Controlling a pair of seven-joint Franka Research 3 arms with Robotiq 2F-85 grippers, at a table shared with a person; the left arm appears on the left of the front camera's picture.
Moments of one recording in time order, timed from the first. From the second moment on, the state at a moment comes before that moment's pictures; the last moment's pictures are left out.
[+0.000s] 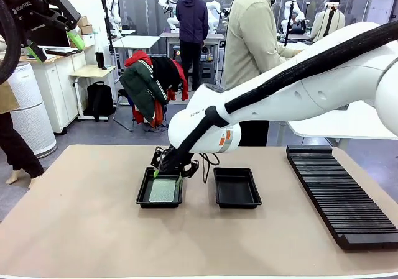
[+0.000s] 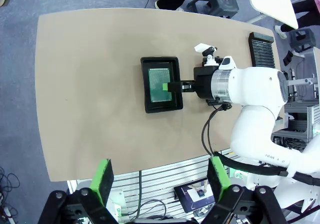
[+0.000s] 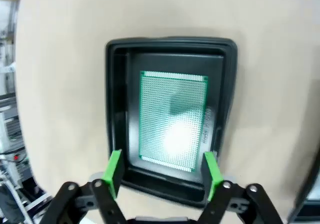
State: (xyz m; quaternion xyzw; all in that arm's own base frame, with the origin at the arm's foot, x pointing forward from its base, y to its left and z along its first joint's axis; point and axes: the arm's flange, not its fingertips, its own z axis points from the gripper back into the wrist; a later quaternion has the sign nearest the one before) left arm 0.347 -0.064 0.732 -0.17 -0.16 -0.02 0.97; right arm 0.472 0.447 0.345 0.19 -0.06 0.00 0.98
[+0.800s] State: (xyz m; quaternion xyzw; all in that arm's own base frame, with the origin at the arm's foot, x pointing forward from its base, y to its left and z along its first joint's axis) left arm 0.347 -0.064 0.732 -0.17 -0.16 -0.02 0.97; right arm 0.464 0.453 0.401 0.08 -0.05 0.00 1.00
